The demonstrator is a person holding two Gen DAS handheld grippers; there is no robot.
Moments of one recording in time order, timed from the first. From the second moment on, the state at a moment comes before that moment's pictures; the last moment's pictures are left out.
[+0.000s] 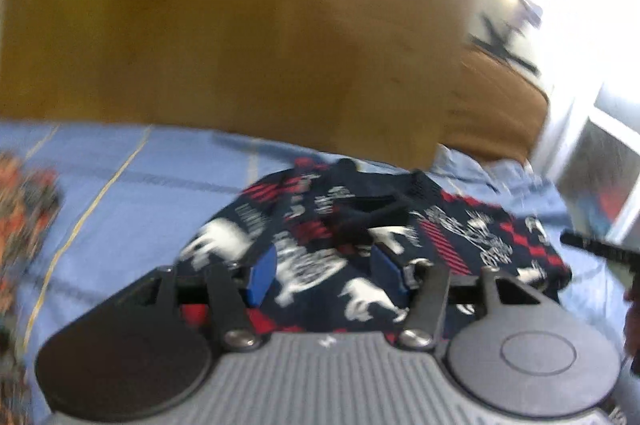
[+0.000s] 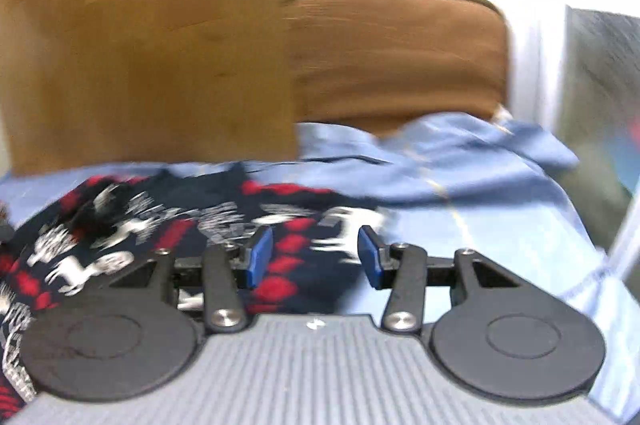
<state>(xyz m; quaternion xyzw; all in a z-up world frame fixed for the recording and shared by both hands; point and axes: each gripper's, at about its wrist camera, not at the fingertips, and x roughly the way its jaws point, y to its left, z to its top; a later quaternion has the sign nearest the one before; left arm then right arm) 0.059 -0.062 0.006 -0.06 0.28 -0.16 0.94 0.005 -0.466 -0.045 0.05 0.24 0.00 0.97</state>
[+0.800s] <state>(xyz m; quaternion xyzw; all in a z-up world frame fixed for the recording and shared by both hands) 0.087 -0.032 0.040 -0.06 0.23 -0.05 0.97 0.051 -0.452 -0.084 0.11 0.27 0.07 0.95</state>
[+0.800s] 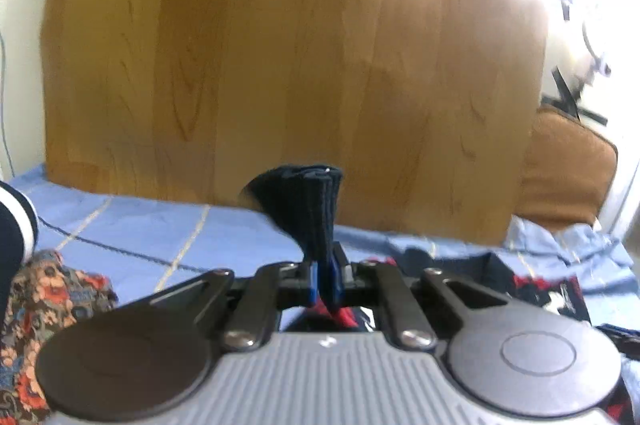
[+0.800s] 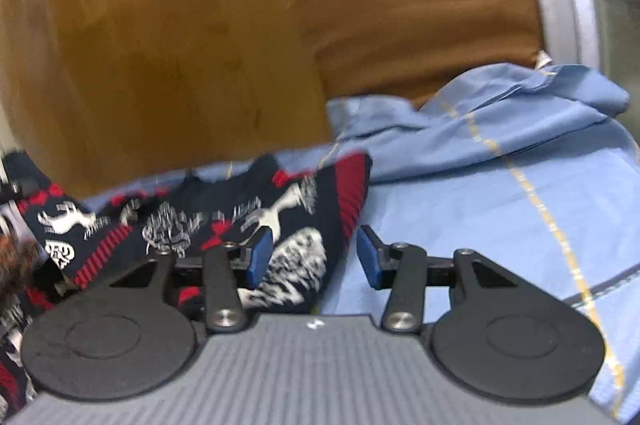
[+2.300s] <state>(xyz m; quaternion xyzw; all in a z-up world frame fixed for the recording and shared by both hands) 0.158 -0.095 -0.009 -0.12 0.42 -0.20 0.88 0.080 -0.431 -0.070 0.03 0.26 0.09 0.96</state>
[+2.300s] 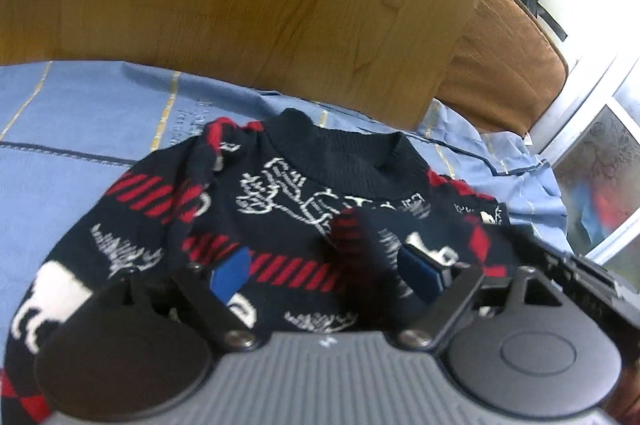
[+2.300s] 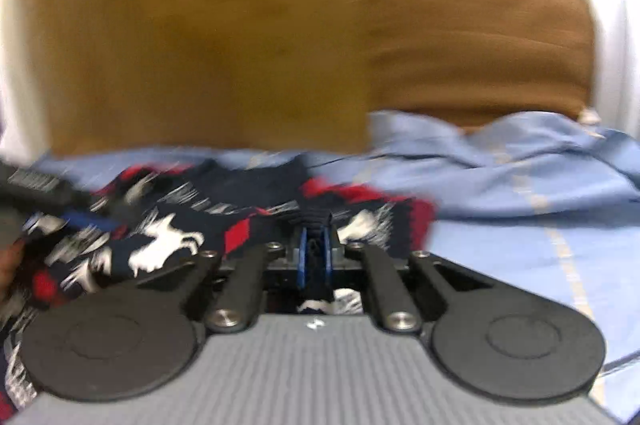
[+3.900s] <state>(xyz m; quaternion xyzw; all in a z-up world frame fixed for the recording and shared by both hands) 0.166 -0.106 -0.012 -0.07 0.42 -0.16 0.89 0.072 -0.425 -0.084 0.03 0.22 0.13 0.97</state>
